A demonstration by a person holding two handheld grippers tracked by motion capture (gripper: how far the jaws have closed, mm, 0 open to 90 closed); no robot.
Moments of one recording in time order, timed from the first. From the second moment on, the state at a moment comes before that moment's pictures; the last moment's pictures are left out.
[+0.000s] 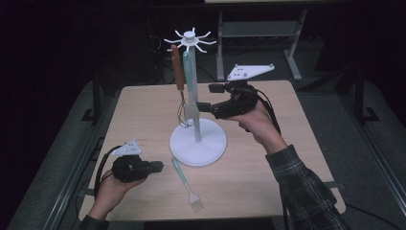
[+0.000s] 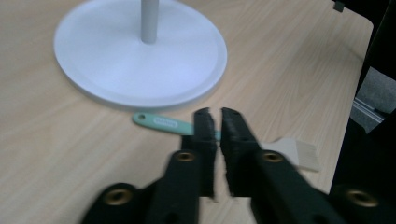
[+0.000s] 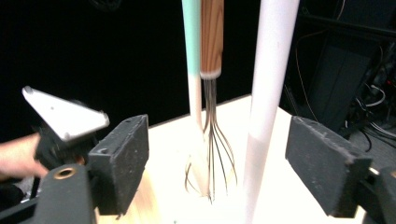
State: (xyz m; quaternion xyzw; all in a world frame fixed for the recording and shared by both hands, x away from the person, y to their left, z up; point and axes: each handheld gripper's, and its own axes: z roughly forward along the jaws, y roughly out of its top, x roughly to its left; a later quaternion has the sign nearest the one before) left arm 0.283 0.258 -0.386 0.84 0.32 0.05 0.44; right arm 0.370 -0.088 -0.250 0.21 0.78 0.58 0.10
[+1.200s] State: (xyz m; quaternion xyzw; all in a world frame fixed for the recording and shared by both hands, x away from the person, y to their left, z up) left arm 0.341 0.207 -0.154 0.83 0.21 0.12 0.50; right arm 0.329 -0.133 -0.393 0.30 0.83 0.47 0.09
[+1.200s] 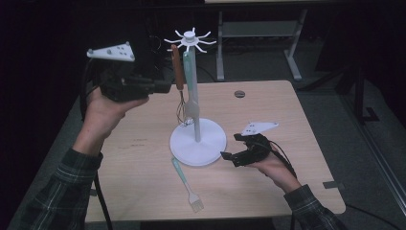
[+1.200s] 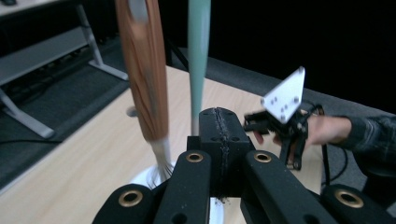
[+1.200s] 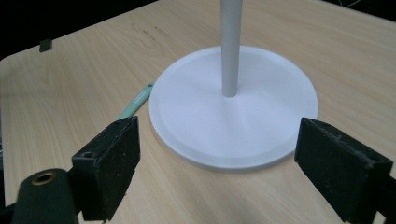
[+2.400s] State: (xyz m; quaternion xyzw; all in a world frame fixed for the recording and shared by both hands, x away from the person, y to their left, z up) left arm 0.382 0.199 -0.109 0.81 0.25 0.19 0.49; right arm 0.332 -0.130 -0.402 0.31 0.83 0.46 0.08
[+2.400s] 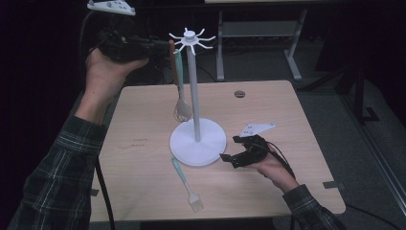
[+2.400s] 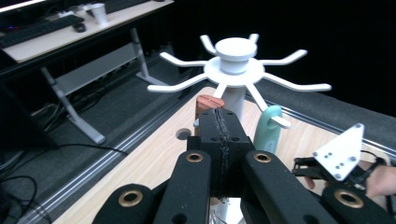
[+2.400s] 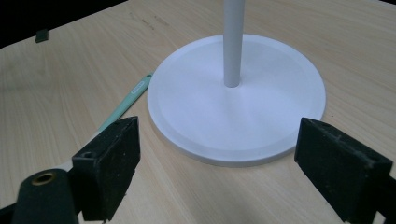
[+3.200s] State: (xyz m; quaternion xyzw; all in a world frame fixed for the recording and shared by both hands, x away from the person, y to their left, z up) left arm 0.379 0.219 -0.136 0.80 0.29 0.19 0.48; right arm 0.331 -0.136 -0.401 0.31 0.83 0.46 0.09
